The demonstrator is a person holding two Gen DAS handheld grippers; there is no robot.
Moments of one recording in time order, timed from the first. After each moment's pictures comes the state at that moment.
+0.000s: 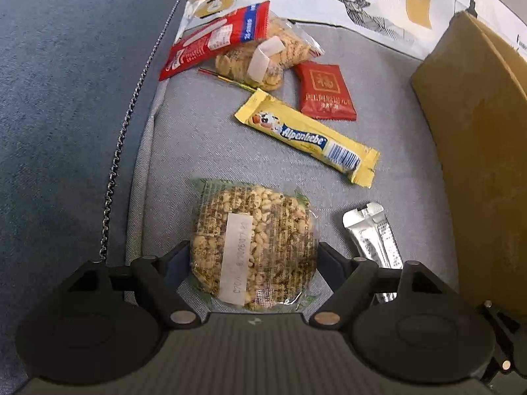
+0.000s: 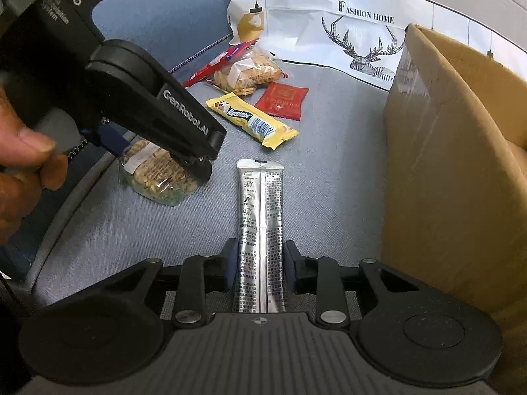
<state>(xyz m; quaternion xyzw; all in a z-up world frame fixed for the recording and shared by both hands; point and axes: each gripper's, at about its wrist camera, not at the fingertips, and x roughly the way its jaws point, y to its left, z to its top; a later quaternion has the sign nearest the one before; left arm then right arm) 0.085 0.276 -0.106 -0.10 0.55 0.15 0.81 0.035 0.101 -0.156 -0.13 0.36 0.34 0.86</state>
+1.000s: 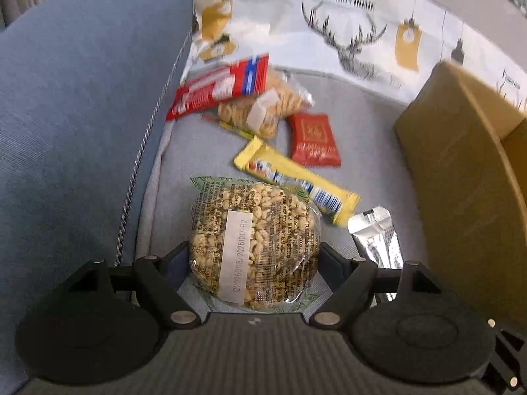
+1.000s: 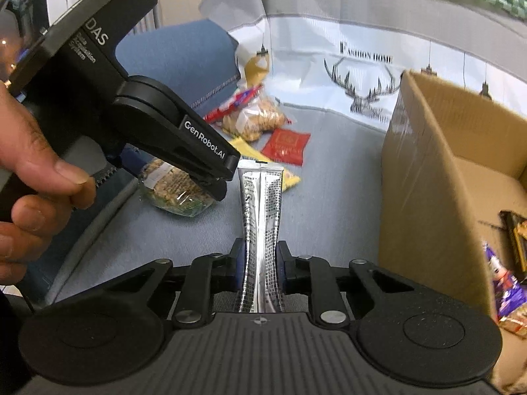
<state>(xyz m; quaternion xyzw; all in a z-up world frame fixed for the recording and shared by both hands) 0.071 0.278 -0.072 -0.12 0.48 0.16 0.86 0.019 0.088 -0.128 -0.10 0.28 0.35 0.89</state>
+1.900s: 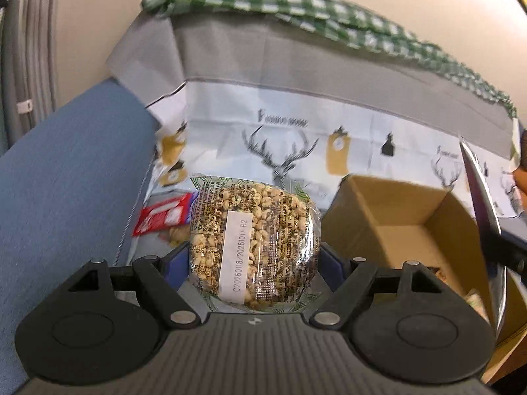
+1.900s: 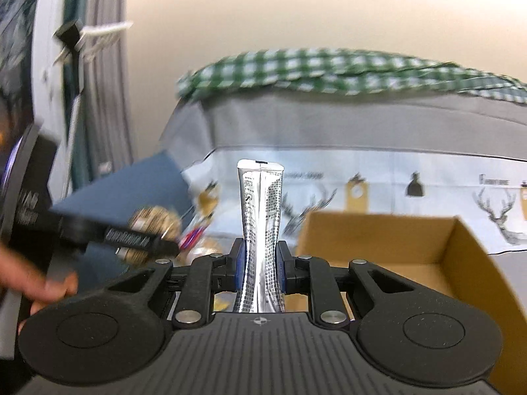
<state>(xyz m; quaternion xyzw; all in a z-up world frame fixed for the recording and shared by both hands) 0.043 0.224 0.016 -0.10 0.30 0.11 0.94 0.030 -0.033 -0.004 -0.01 0.13 0.31 0.94</state>
